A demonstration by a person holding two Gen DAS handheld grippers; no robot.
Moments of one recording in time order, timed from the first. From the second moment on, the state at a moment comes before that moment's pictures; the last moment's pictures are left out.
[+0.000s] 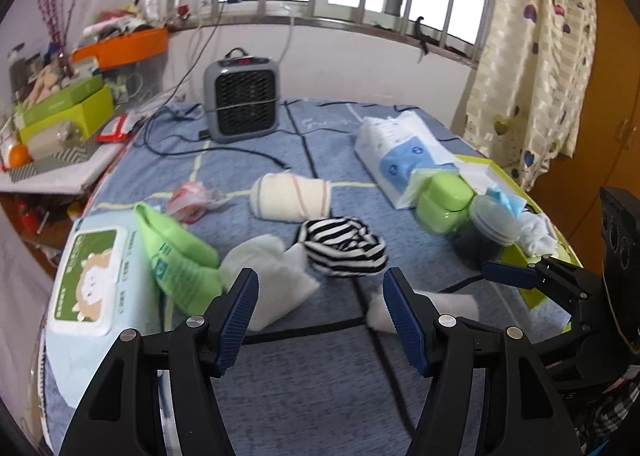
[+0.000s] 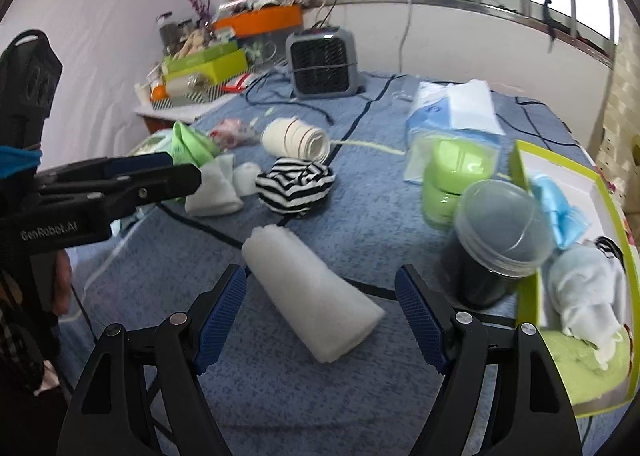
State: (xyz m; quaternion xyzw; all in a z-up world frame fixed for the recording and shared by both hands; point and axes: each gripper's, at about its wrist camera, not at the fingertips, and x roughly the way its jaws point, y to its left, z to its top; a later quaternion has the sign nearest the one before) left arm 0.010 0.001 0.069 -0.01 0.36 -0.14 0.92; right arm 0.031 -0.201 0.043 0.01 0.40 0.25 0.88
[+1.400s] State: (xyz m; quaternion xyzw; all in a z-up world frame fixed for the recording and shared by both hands) left arm 0.059 0.004 0.021 0.00 0.41 -0.07 0.91; right arm 0.043 -0.183 0.020 -0.04 0.44 0.23 0.87
